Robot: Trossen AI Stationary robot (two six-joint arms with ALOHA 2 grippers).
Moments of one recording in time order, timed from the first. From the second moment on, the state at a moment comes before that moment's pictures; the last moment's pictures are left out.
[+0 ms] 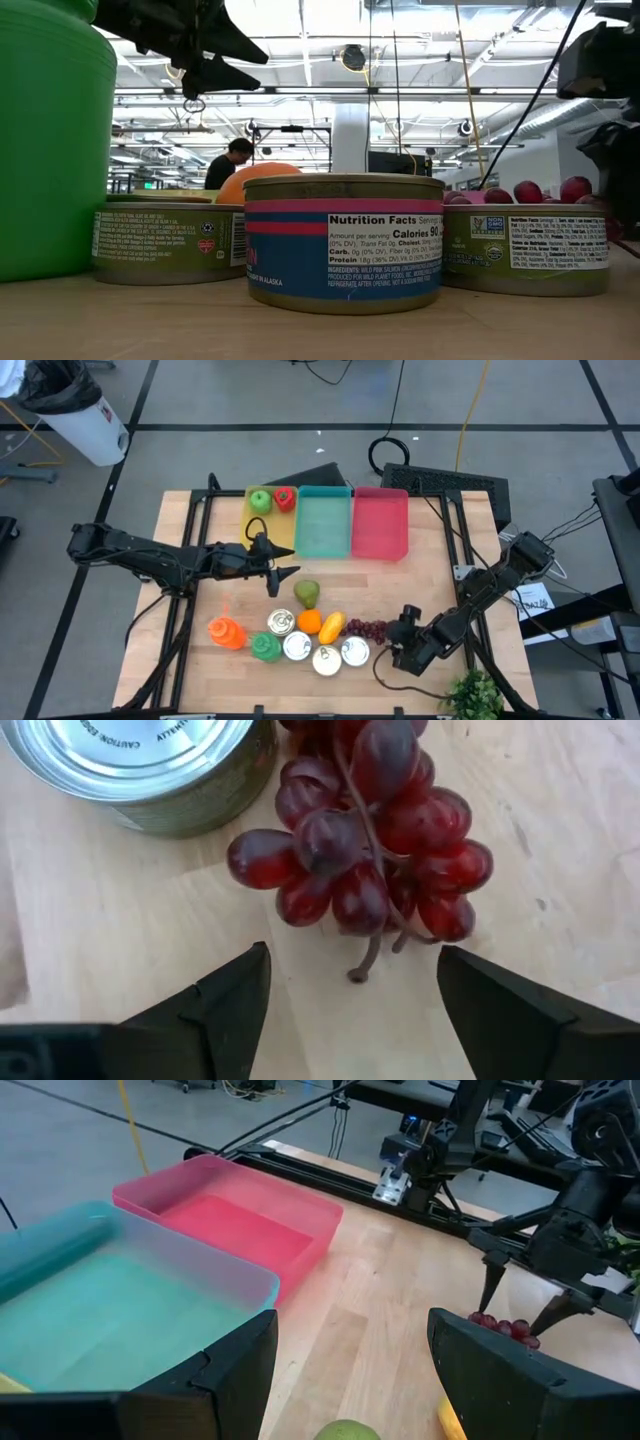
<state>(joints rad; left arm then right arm) -0.07 1.12 0.60 0.24 -0.30 -0.31 0.75 1.58 0.76 -0.42 0.41 1.00</state>
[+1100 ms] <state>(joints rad) -0.07 1.12 0.60 0.24 -0.33 -0.31 0.71 1.54 0.67 -0.37 0.42 0.86</state>
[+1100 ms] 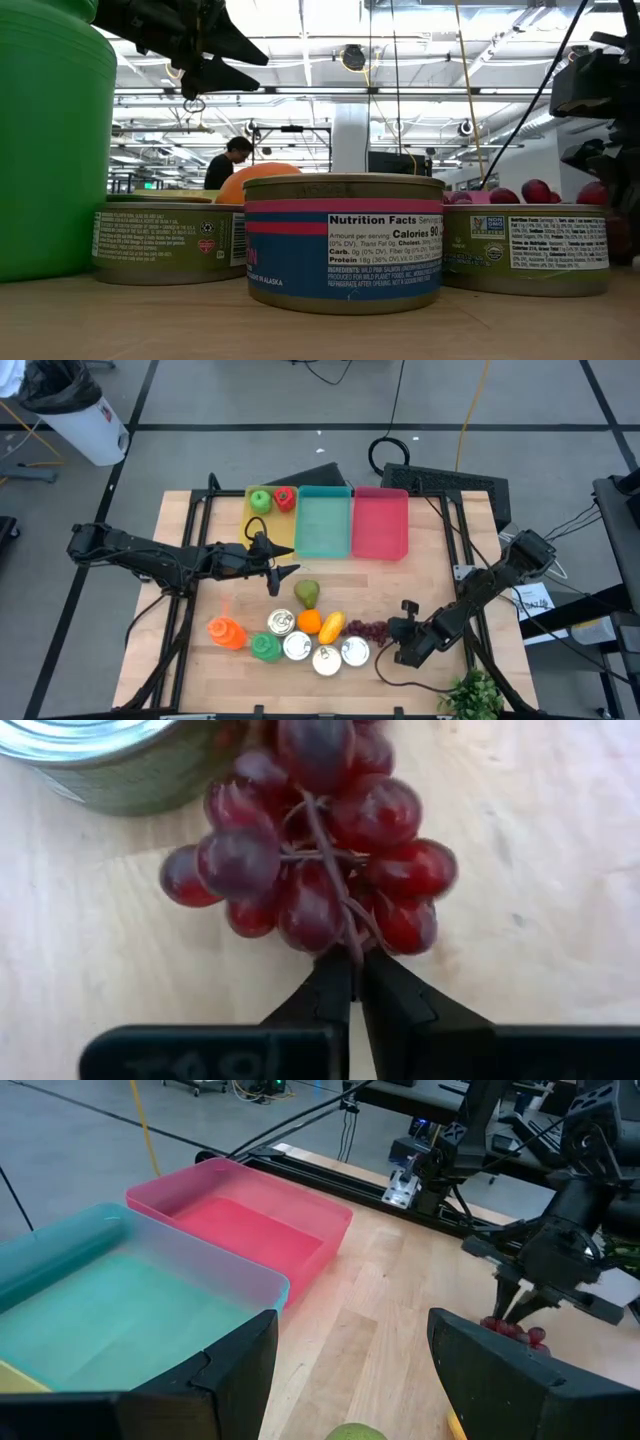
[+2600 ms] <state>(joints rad) 0.05 1.52 0.74 0.70 -0.09 -0.24 0.60 1.15 0.64 -0.11 0.77 -0.28</state>
